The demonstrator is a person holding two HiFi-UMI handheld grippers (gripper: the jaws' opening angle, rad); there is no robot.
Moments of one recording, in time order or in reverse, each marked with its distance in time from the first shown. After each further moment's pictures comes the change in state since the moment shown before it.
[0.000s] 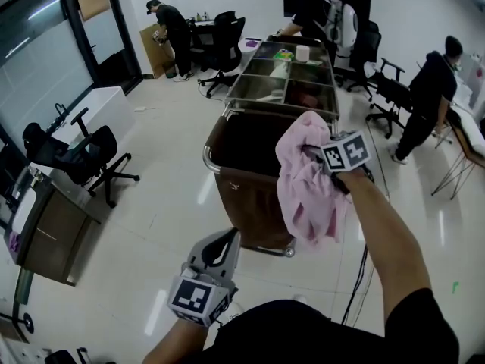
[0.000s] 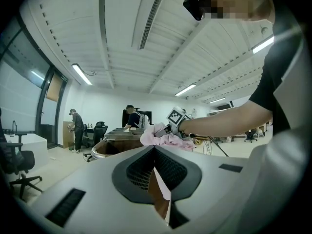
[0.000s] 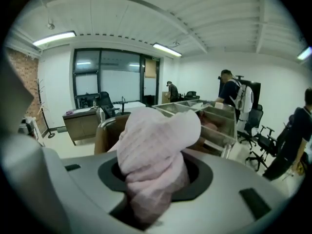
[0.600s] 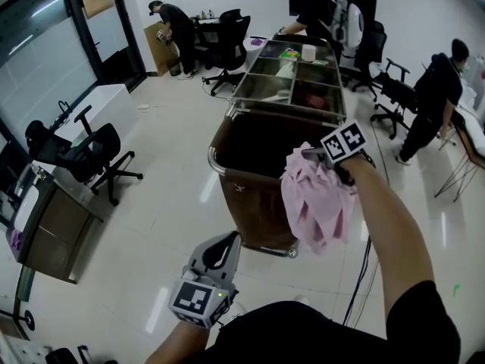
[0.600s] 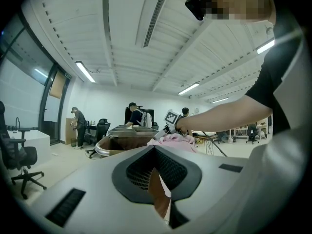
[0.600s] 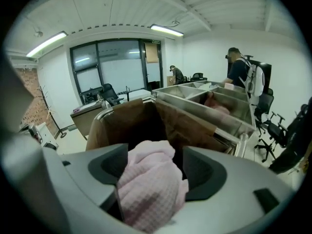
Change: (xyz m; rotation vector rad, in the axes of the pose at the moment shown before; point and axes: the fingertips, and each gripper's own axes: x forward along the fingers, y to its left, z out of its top) left arm -0.001 0.017 -0.013 -0.029 0.024 0.028; right arm 0.052 -0.015 -0.022 0.049 0.181 0.121
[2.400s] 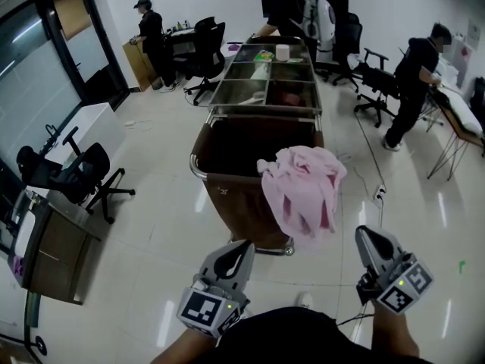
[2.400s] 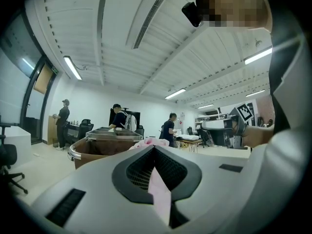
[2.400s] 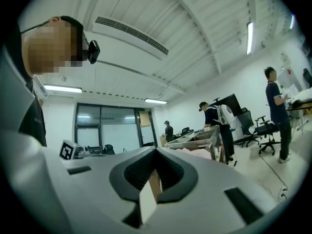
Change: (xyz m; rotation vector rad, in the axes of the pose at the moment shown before) left arm 0.007 -0.072 0.014 0.000 -0.033 -0.181; right arm -0.296 0.186 -0.139 0.207 -0.807 -0.042
